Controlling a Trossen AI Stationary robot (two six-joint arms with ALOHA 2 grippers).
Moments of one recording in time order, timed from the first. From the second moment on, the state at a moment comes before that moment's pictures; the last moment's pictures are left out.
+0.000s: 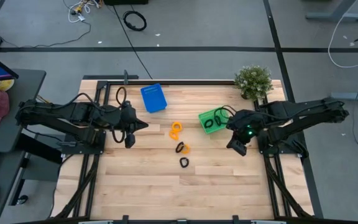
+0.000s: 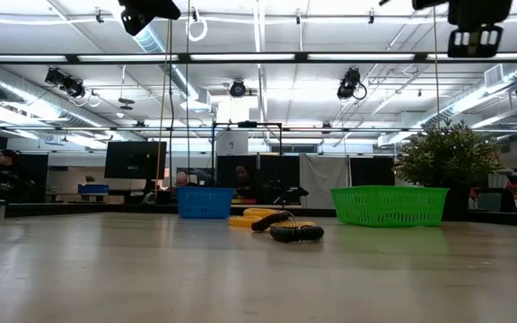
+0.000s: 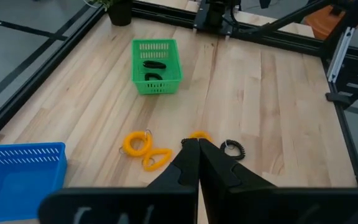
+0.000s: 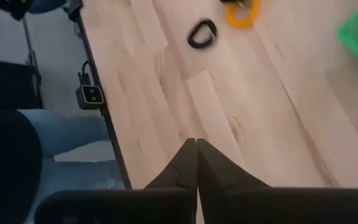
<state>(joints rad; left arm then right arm) -0.15 0.98 1.05 -0.62 -0.28 -0.30 0.15 1.08 1.09 -0.96 -0.25 0.71</state>
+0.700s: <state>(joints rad) -0.15 0.98 1.05 -0.70 -0.27 -0.31 0.15 1.68 1.58 -1.01 -0.19 -0.16</state>
